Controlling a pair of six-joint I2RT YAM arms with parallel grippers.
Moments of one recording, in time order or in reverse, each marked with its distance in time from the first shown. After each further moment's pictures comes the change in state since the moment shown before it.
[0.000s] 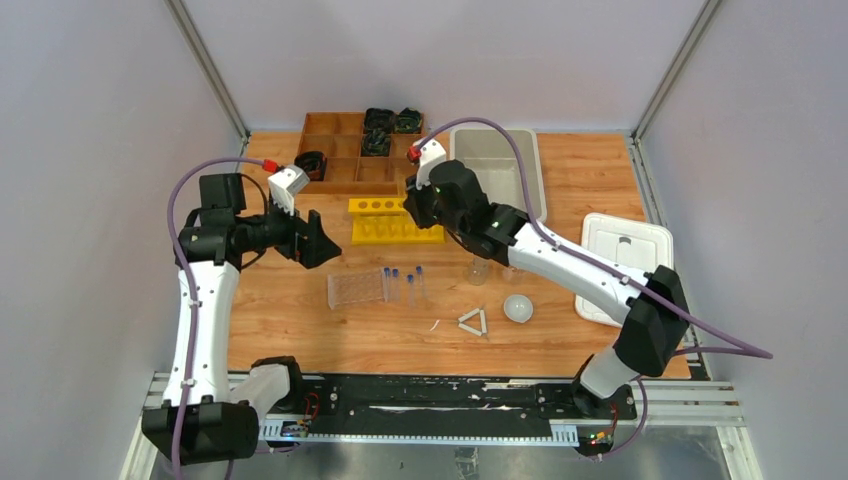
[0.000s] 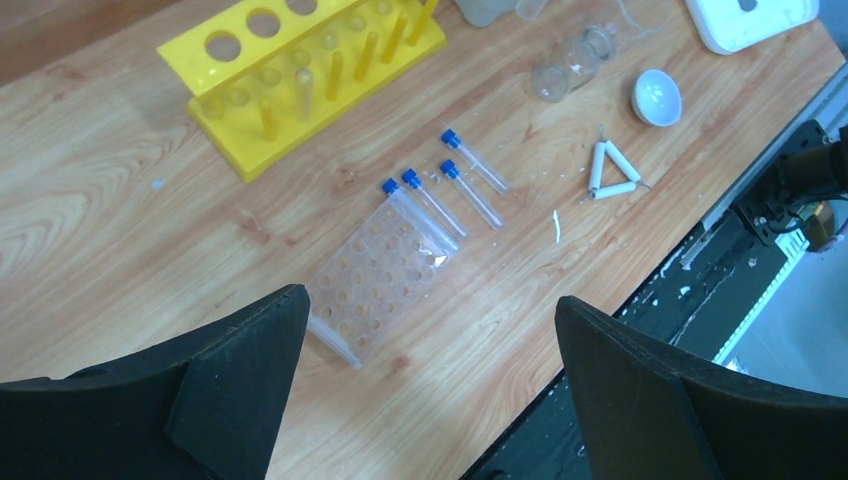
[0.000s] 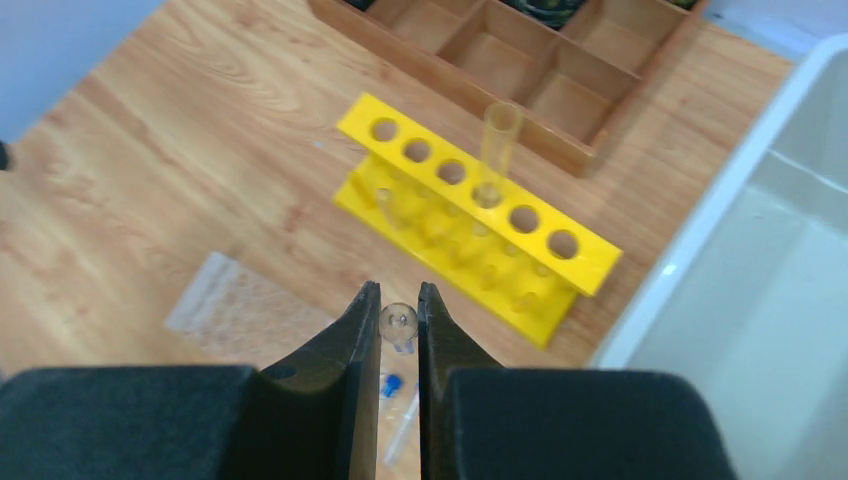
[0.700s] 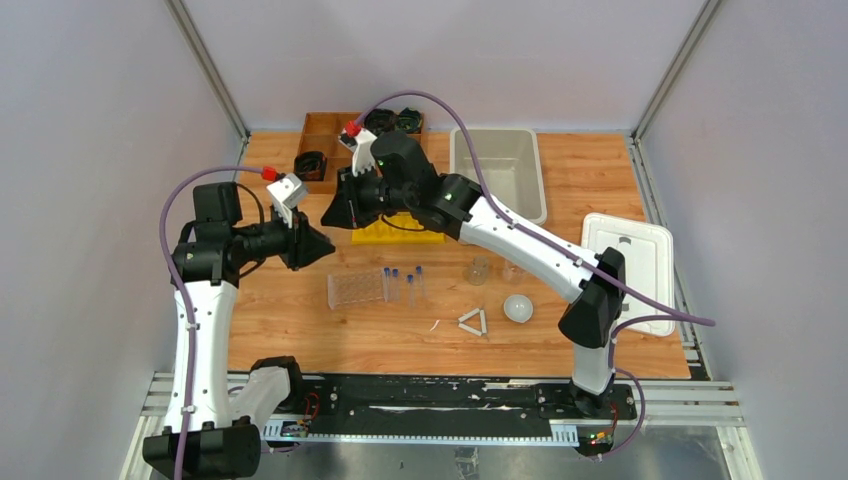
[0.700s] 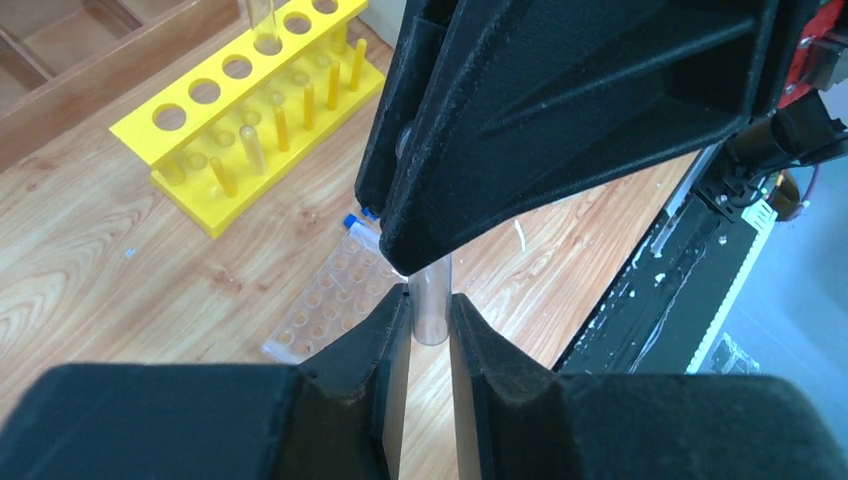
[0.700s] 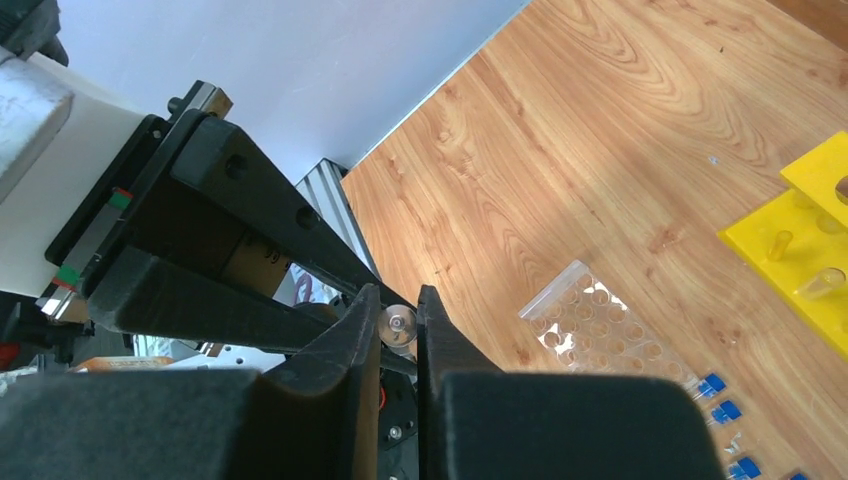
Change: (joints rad) left arm 0.000 -0.076 -0.020 -0.003 0.117 0.059; right arm 0.108 0.300 0.534 -0.193 -0.459 0.314
